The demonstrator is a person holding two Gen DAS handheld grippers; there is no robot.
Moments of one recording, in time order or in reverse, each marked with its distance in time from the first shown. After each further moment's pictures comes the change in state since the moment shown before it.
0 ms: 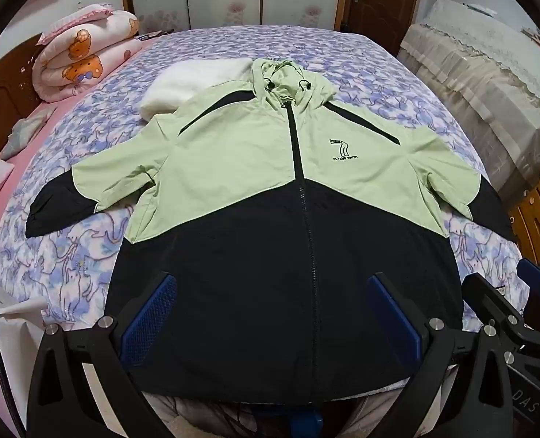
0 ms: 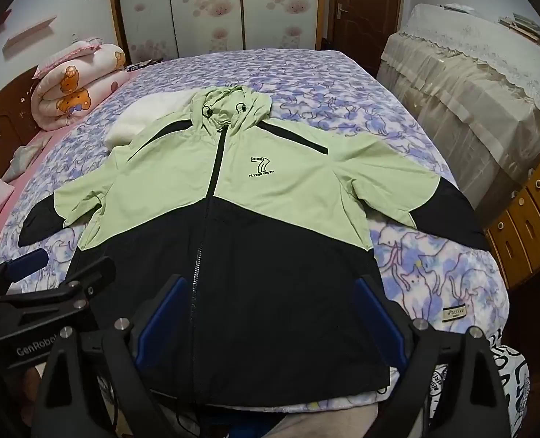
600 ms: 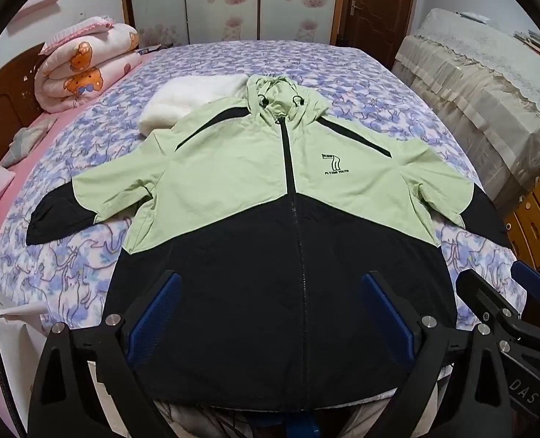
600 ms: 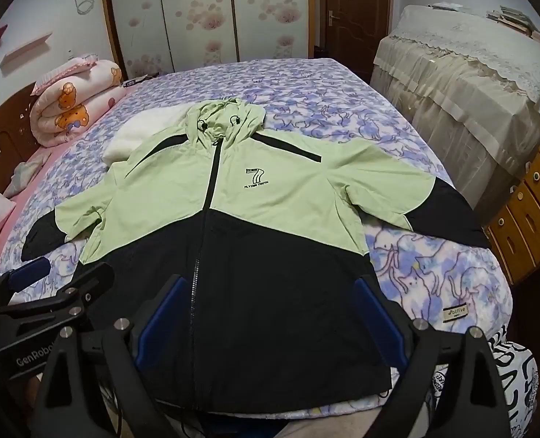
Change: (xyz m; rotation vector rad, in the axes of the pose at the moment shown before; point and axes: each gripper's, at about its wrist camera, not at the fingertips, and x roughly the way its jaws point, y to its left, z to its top) left arm -0.015 -0.014 -0.002 -0.003 -0.082 -0.021; right arm -0.005 -0.011 -0.003 0.043 -0.040 0.006
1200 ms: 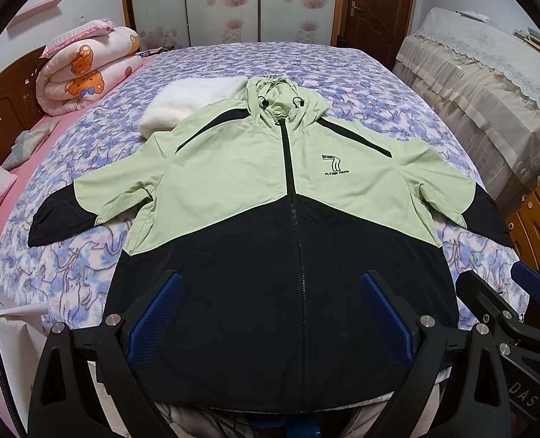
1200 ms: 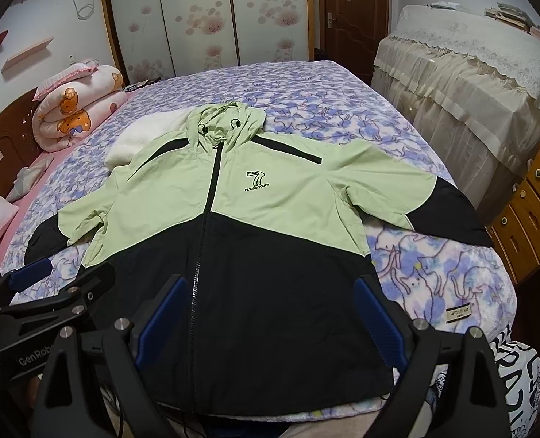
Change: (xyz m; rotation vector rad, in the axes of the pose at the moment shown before) left arm 0.000 0.001 0.000 0.001 -0.004 -0.001; right arm -0.001 -0.002 -0.001 0.007 -0.008 0.006
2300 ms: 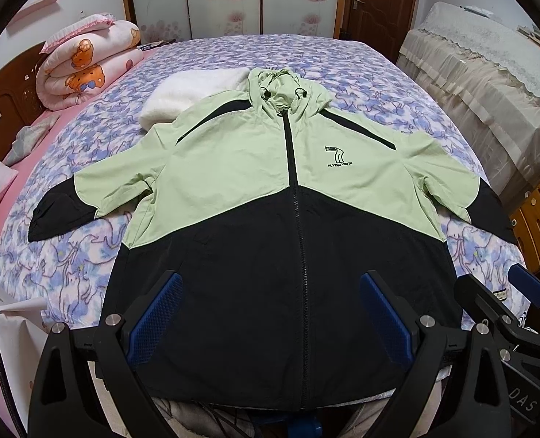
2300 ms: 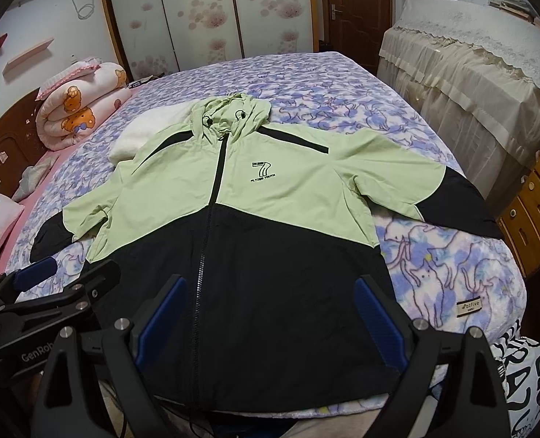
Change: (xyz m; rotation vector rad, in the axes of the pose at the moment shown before) left arm 0.006 0.005 -0.008 -0.002 0.026 0.012; right arm 0.009 -0.001 -0.008 0.008 0.027 0.031
